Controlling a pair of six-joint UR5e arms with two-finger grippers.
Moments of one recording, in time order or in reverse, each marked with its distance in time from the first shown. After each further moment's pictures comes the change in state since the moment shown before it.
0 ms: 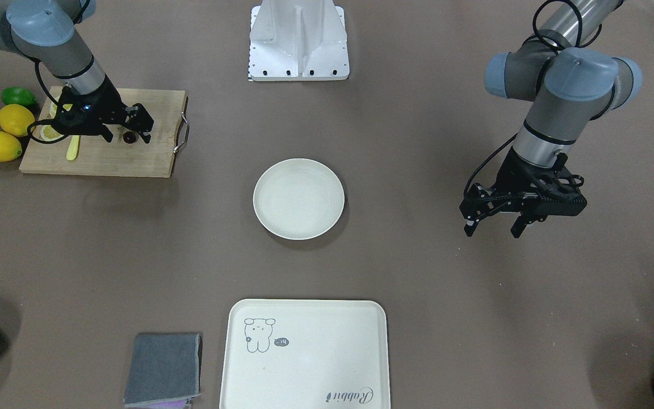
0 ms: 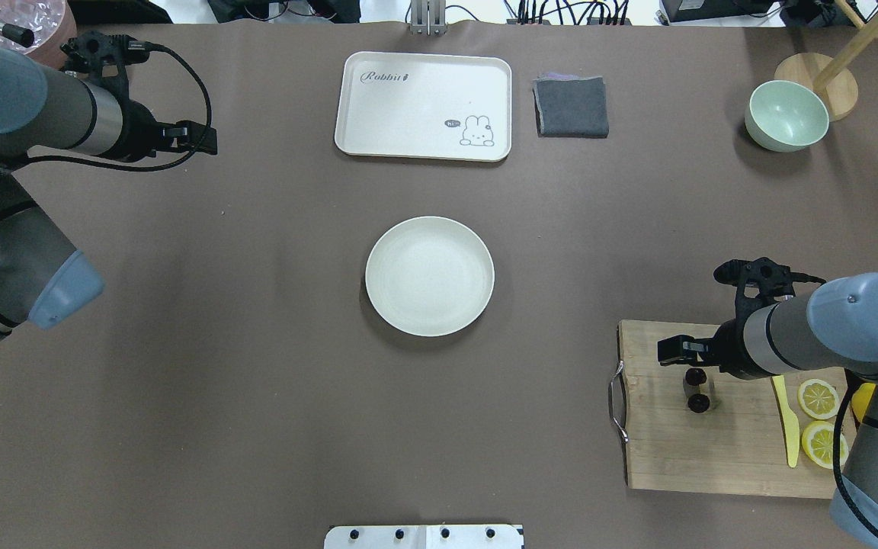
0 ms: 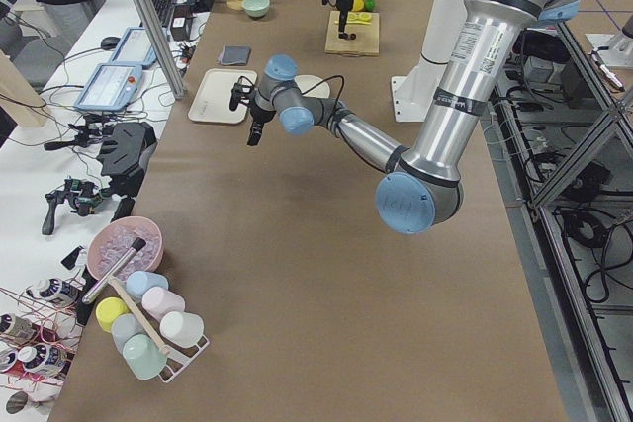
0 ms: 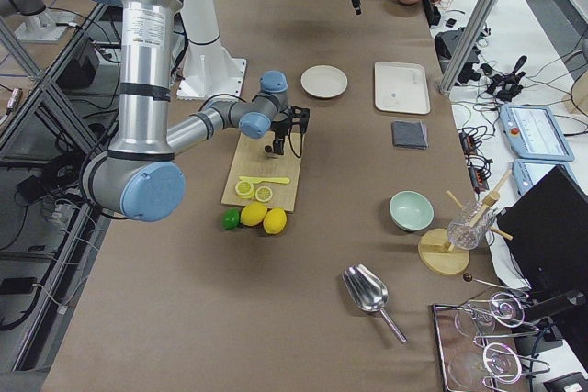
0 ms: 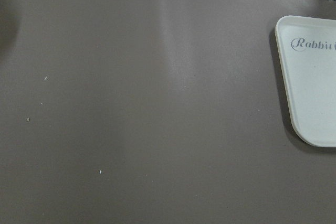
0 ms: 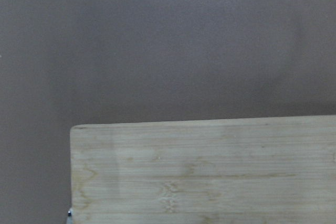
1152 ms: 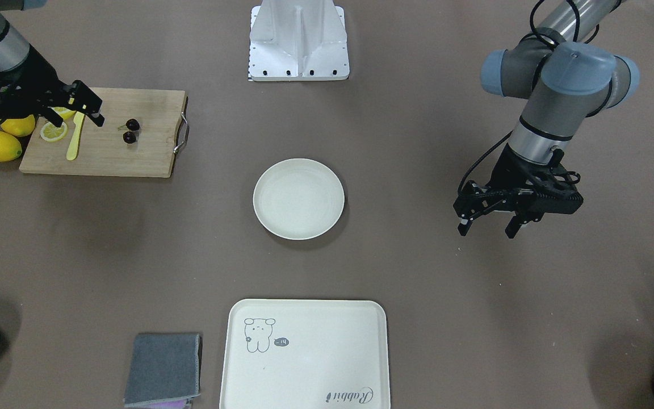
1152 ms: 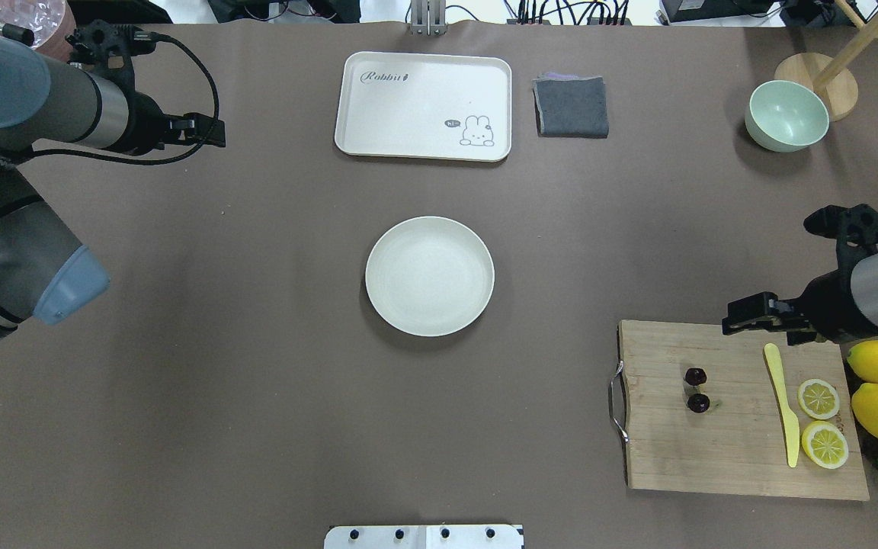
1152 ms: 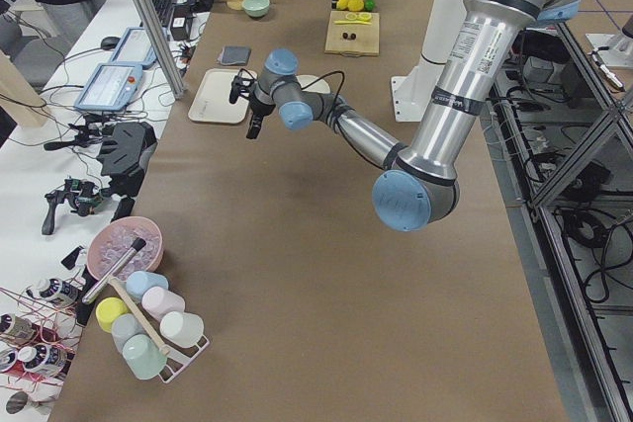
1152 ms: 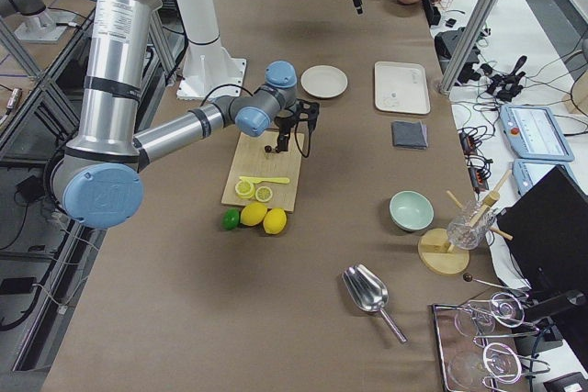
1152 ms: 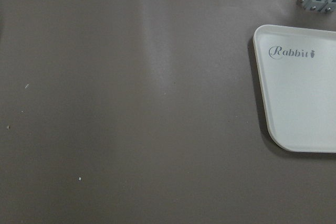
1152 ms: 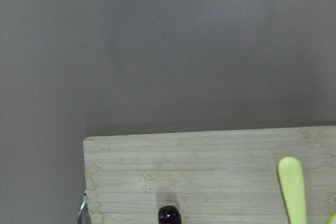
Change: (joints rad) left arm -0.001 -0.019 -0.007 -0.001 0.001 -0.002; right arm 0.180 -0.096 0.133 -0.029 0.183 -0.085
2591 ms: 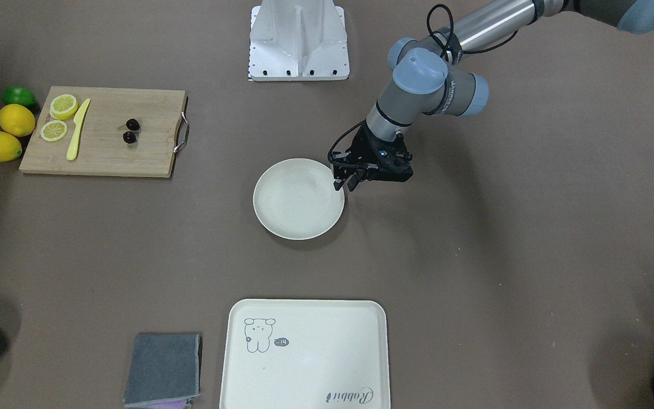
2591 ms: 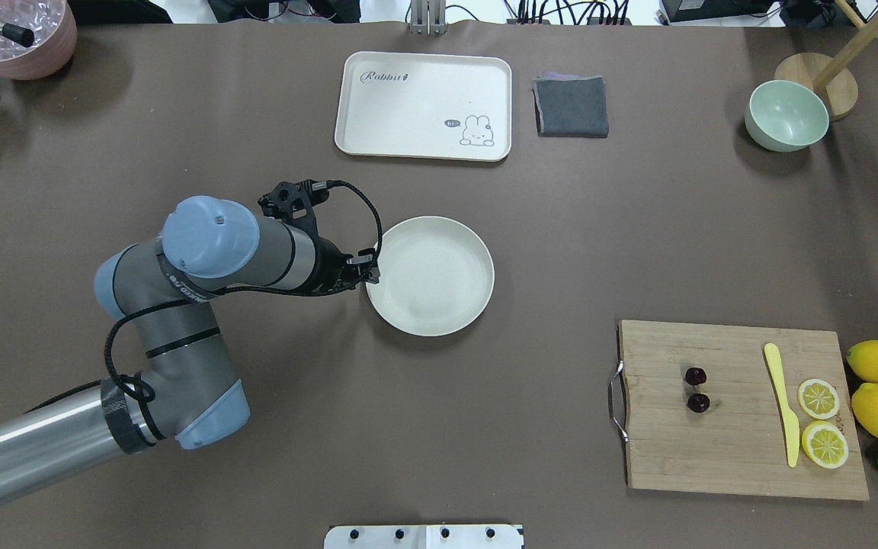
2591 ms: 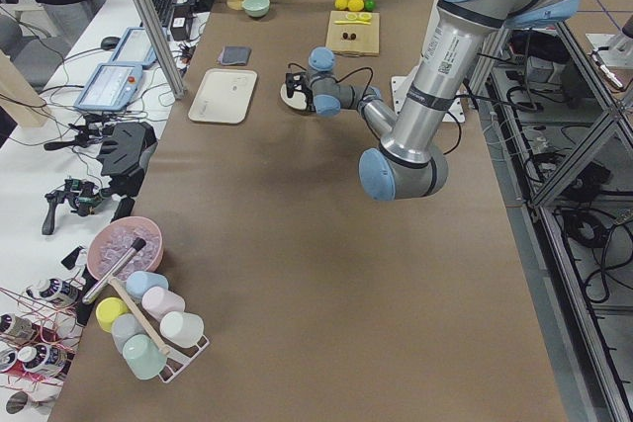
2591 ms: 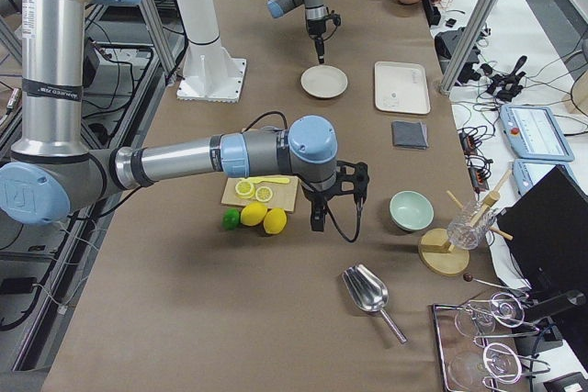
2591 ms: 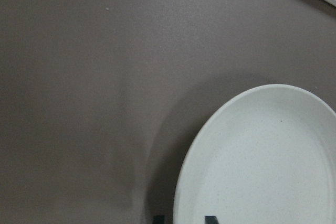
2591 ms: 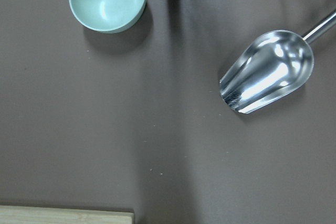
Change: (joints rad) left arm 0.339 -0.133 0.082 -0.143 0.020 -0.453; right arm 0.884 0.072 -0.204 -0.492 0.391 -1.039
